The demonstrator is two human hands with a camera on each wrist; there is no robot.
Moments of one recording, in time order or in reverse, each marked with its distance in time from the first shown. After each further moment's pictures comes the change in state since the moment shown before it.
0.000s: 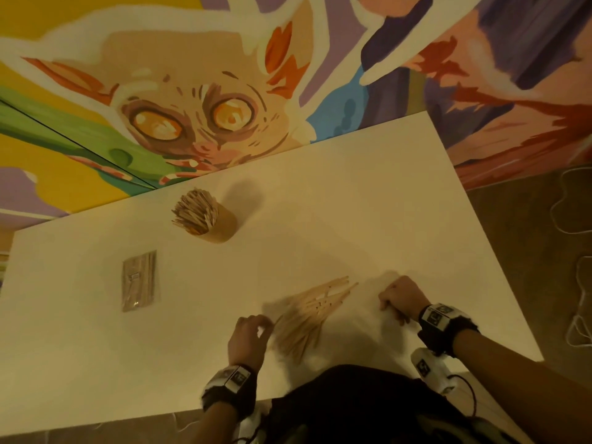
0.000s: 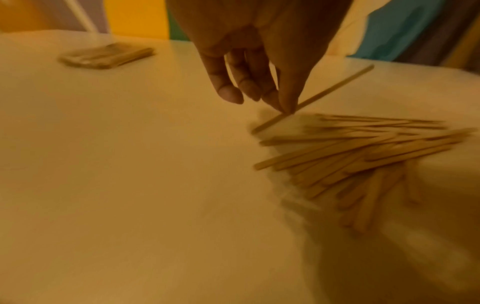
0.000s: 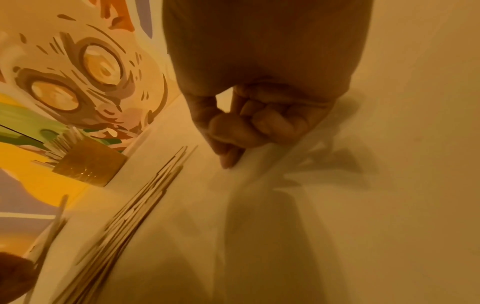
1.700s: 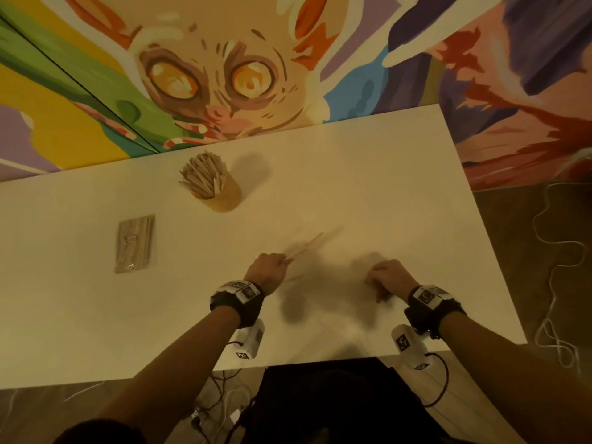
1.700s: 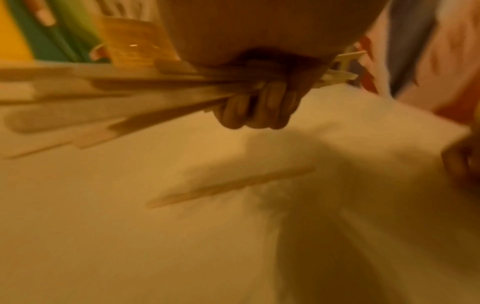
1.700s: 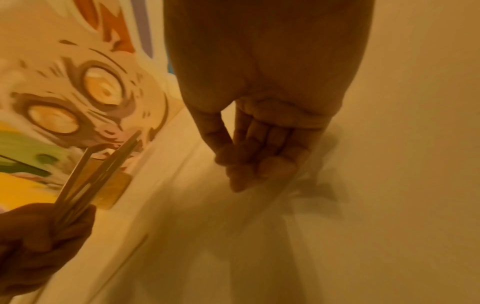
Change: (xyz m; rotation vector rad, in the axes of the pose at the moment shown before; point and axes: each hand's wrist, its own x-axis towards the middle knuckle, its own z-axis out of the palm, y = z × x) left_hand 0.063 0.047 -0.021 -0.007 -0.291 0.172; right_hand -0.007 -0.012 0.027 -0.036 -0.016 -0.083
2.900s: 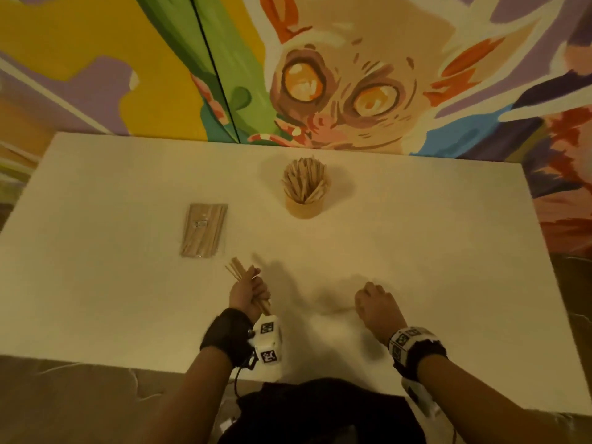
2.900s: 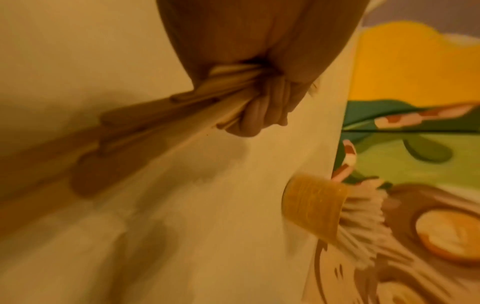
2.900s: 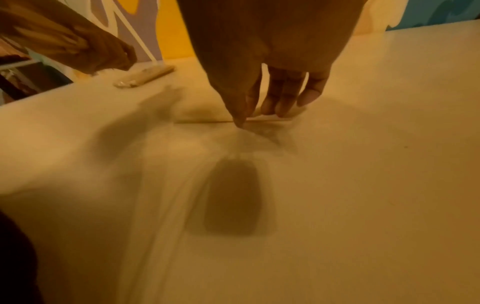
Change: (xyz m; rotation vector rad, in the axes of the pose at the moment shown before) left_hand -0.047 -0.185 -0.059 -1.982 0.299 -0.493; right_hand 0.011 -0.075 0.185 -1.127 0.138 -0.488
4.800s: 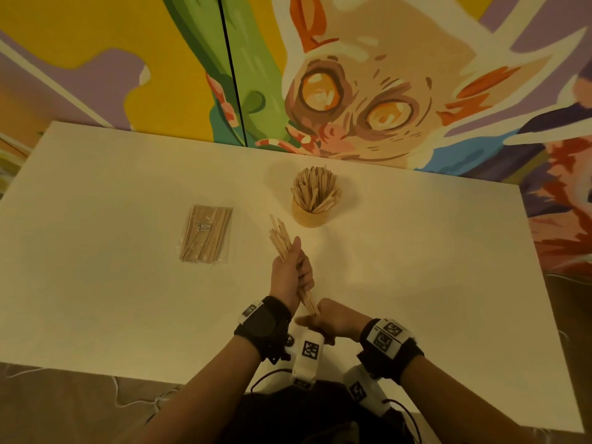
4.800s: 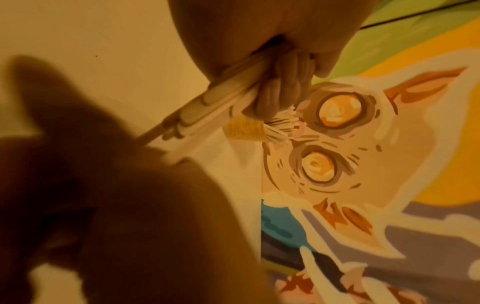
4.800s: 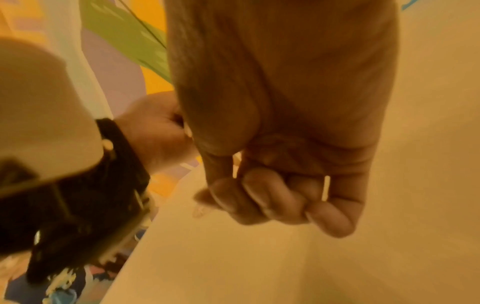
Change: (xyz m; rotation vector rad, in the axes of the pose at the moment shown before) left_hand -0.044 0.007 0.081 0.216 -0.316 0.158; right_hand 0.025 -0.120 -0.084 0.756 -0.652 0.093
